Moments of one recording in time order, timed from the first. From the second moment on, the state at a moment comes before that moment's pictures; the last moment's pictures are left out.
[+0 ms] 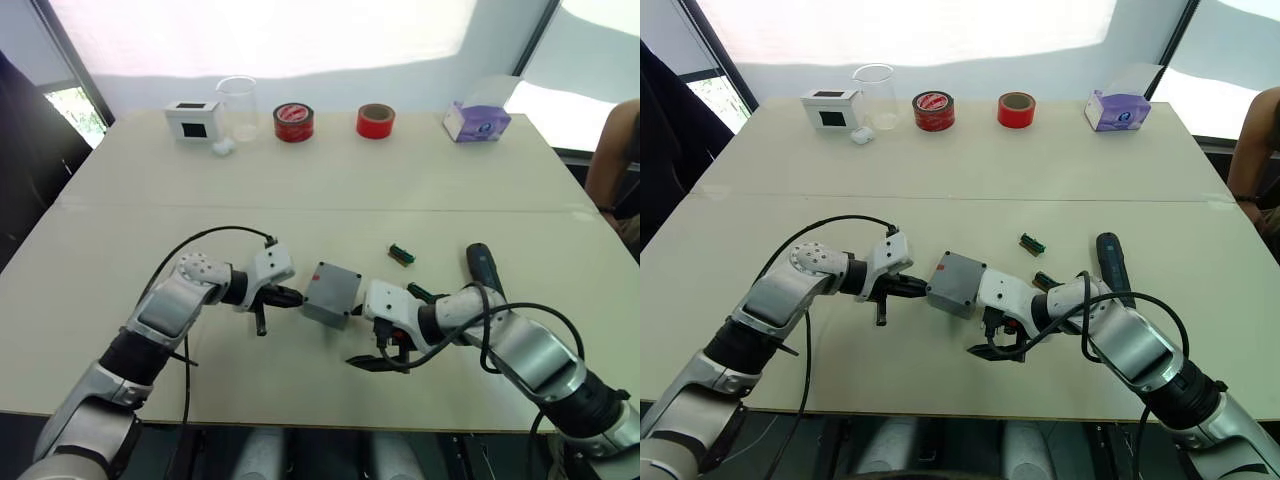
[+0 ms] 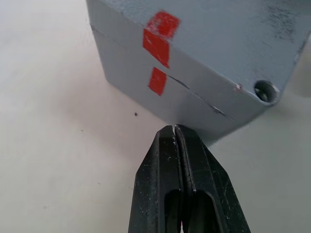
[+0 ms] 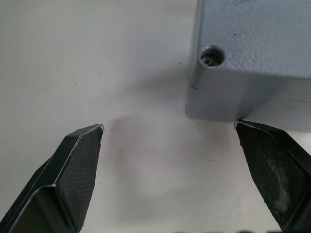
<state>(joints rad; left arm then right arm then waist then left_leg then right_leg) -0.54 0.60 -0.34 -0.03 -0.18 0.60 -1.13 -0.40 -0.76 0.42 -0.49 0.25 0.86 0.92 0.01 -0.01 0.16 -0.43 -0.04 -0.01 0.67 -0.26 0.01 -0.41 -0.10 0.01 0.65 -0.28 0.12</state>
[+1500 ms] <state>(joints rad) -0.64 0.66 -0.21 -0.25 -0.46 0.77 -1.18 -0.18 -0.74 -0.06 -0.35 0.35 0.79 0.76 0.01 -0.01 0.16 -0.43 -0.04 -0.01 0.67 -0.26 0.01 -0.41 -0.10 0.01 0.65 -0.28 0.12</state>
